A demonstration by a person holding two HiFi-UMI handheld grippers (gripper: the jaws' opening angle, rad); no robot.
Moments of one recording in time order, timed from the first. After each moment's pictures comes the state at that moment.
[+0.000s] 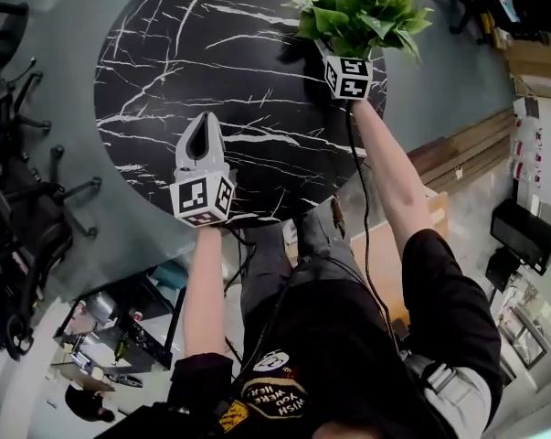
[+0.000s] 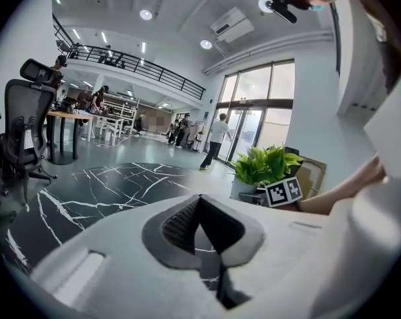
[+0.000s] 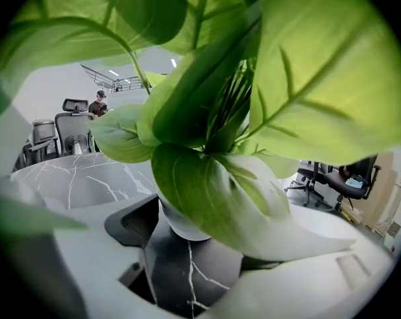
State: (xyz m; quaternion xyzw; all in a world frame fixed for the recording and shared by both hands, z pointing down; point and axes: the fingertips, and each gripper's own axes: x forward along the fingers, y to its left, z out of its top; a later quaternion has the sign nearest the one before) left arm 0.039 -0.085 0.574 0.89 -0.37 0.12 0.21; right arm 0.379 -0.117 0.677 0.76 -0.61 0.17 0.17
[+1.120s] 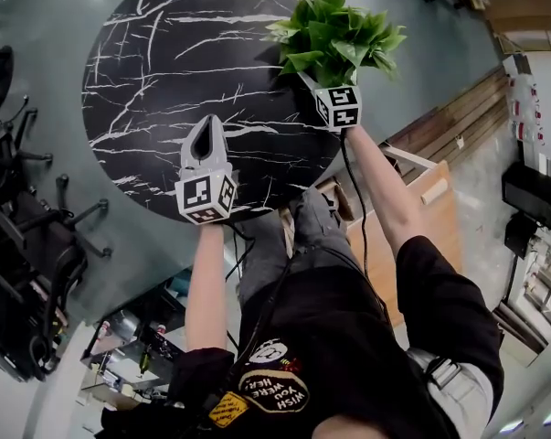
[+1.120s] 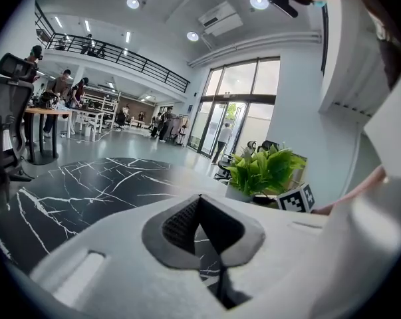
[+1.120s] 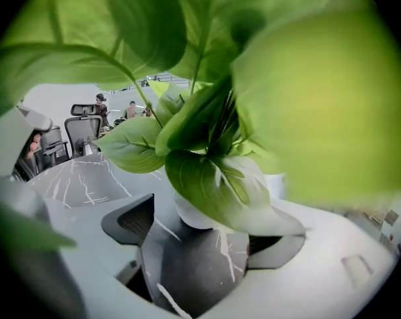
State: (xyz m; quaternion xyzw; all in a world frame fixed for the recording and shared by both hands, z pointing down) left arm 0.087 -0.034 0.564 0.92 -0.30 0.15 0.21; right arm 0.352 0.007 0.666 0.75 -0.61 0.20 0.17
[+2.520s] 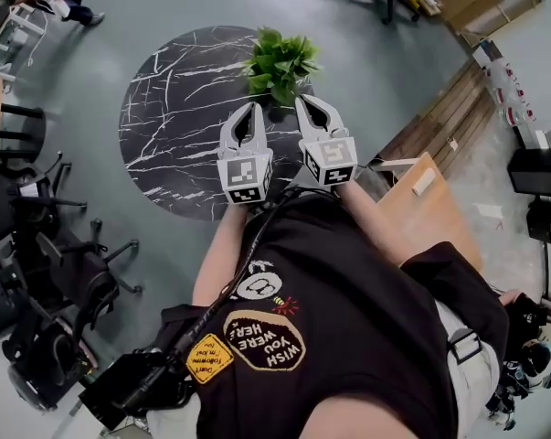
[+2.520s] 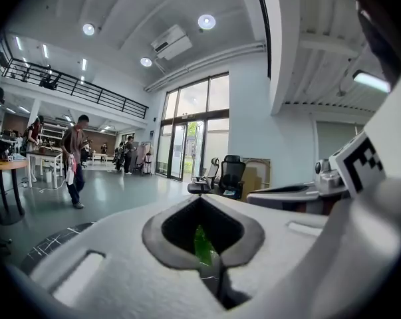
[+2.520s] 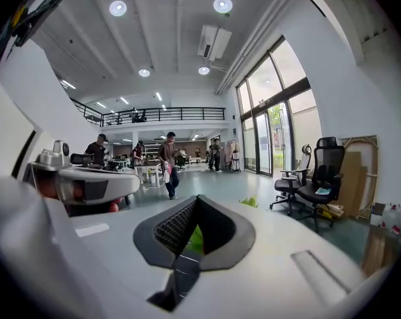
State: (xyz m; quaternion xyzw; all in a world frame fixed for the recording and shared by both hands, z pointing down) left arm 0.178 0.086 0.323 0.98 -0.18 0.08 0.07; right arm 0.252 0.143 0.336 0.81 -0.57 0.12 0.05
